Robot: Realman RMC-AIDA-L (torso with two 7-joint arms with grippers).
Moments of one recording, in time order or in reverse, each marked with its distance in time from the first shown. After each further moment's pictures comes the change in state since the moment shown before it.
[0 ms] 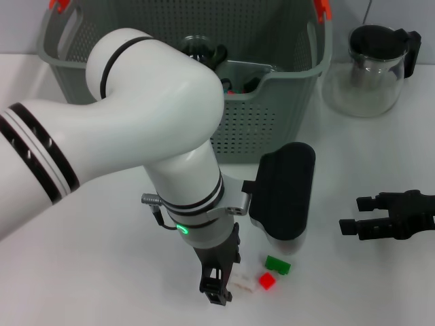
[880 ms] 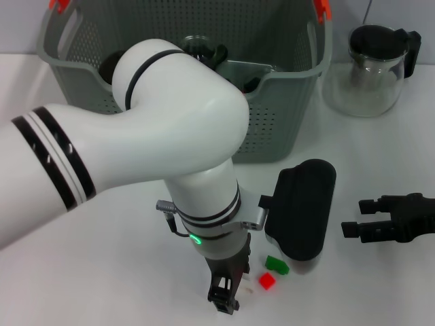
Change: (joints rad) left arm -0.038 0.000 0.090 -0.015 -0.039 -0.027 -0.023; right arm -0.010 0.000 0.001 0.001 0.000 0.003 -0.003
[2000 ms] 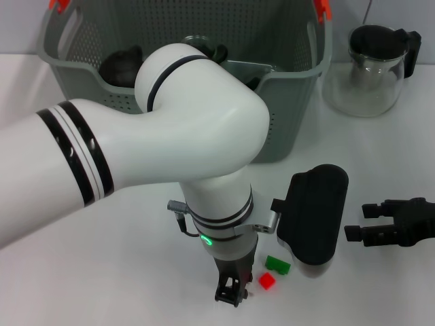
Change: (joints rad) left arm -0.061 0.000 0.052 -0.063 -0.038 -0.046 -0.024; right arm -0.015 0.000 0.000 0.000 0.000 0.005 0.000
